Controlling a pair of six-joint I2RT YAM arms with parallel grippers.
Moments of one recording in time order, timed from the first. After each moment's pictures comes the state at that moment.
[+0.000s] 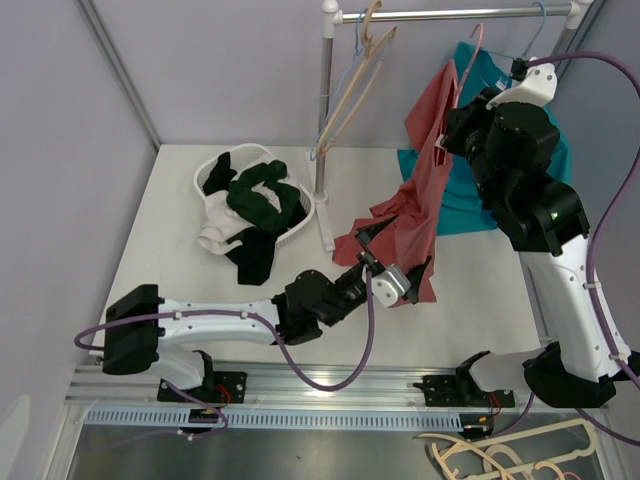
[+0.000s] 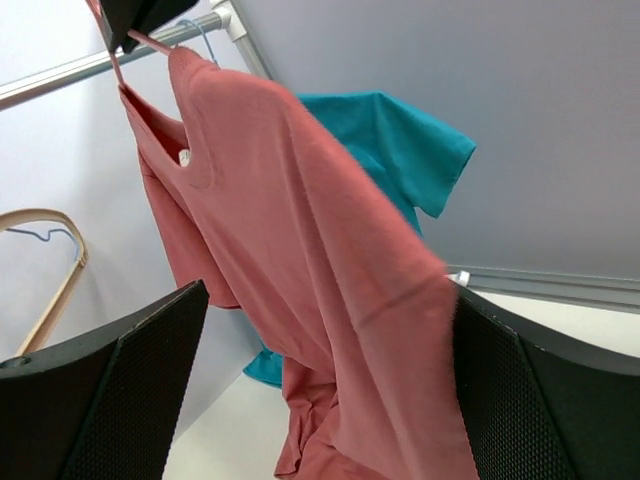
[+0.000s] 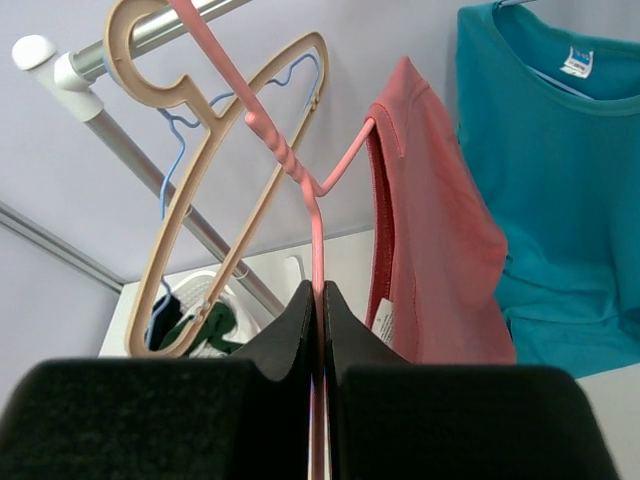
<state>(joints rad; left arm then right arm) -1.35 1.44 0.97 0.87 -0.32 0.61 0.55 1.32 1.96 -0.68 0.53 0.41</state>
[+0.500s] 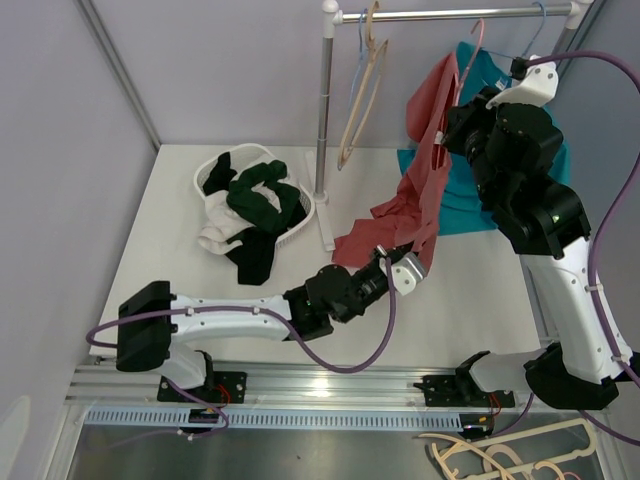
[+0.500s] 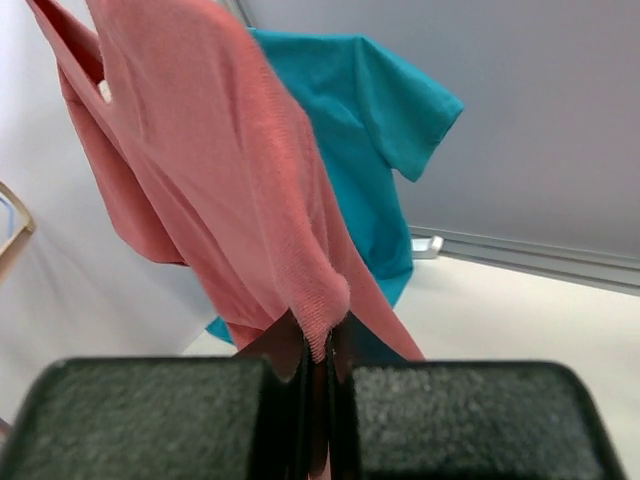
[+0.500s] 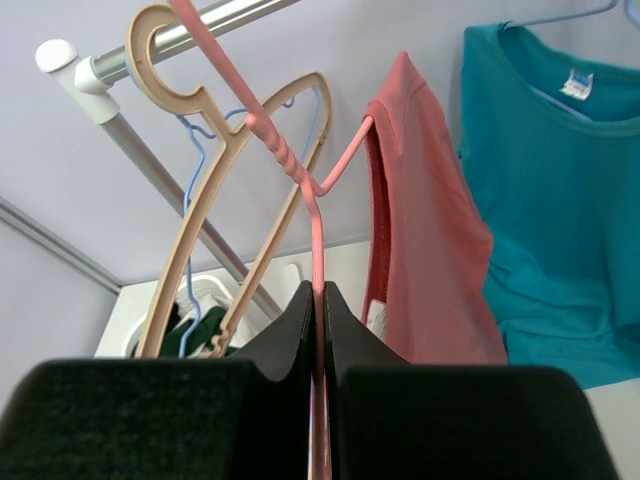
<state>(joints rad) -1.33 1.53 1.09 0.72 -0.36 0.48 0.57 1.31 1.96 -0.66 0.54 0.38</state>
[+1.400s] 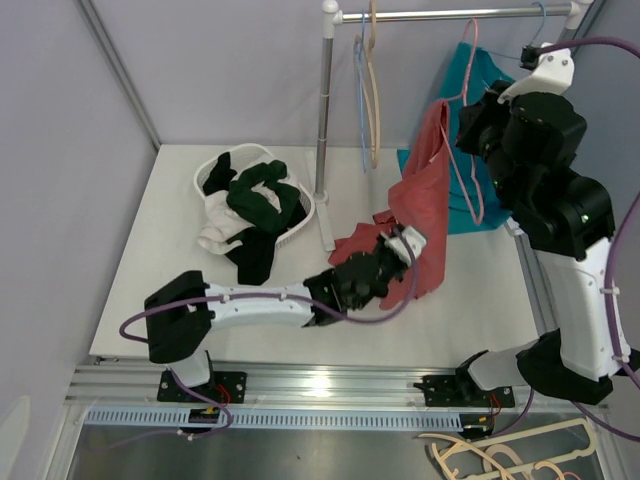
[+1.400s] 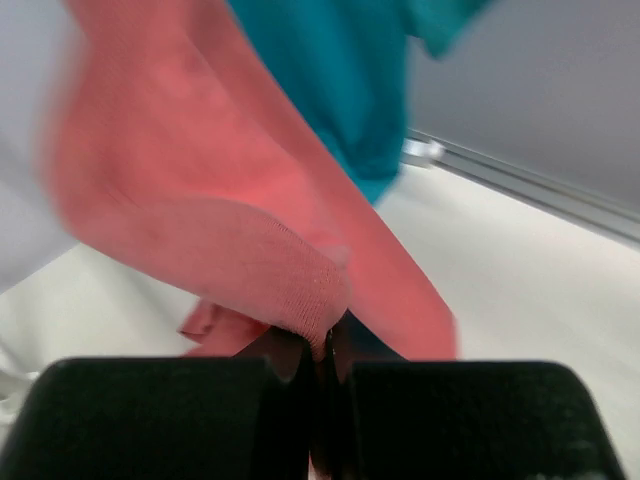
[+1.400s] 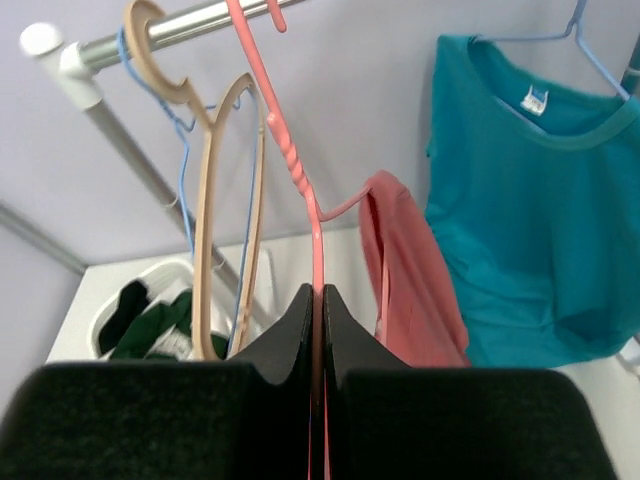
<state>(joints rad) -1.29 1.69 1.10 0.64 -0.48 0.18 0.58 1.41 2.21 -0.87 0.58 0.30</state>
